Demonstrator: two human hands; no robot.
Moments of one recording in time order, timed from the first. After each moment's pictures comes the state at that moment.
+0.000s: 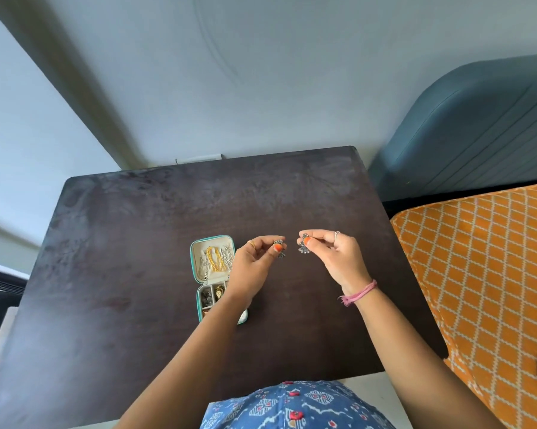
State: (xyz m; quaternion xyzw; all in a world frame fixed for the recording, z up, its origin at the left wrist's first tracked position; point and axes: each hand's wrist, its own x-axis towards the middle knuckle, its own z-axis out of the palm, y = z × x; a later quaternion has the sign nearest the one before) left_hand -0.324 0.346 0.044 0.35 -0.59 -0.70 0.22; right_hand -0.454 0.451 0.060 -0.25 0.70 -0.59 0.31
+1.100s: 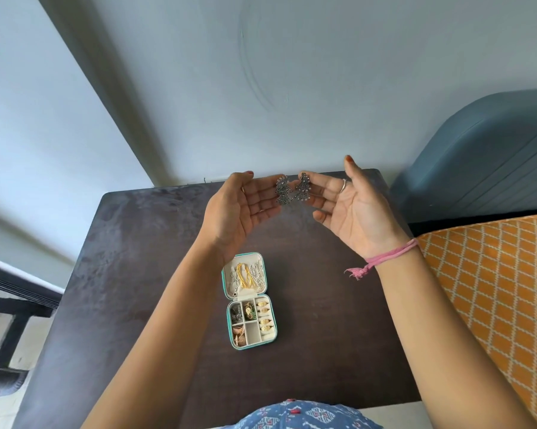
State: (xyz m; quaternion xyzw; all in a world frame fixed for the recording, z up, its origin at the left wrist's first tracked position) left_hand -0.298 0.260 0.191 0.29 -0.46 -0.81 0.23; right_hand -0.445 0.376 0.183 -0.20 0.48 -0.67 0.54
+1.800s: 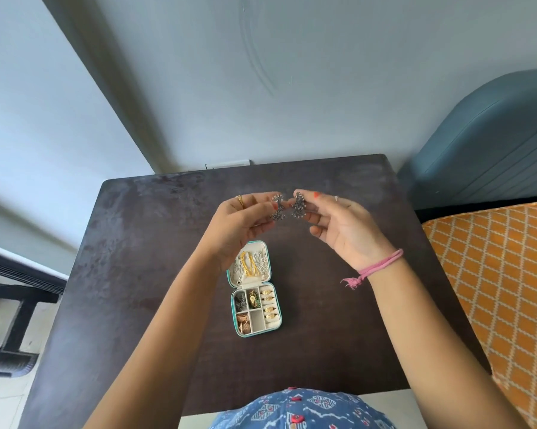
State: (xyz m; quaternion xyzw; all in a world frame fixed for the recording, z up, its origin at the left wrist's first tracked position) left_hand -0.279 0.261 0.152 0.32 -0.53 -0.77 0.18; right_hand -0.425 0.378 0.139 -0.18 0.53 -0.65 0.51
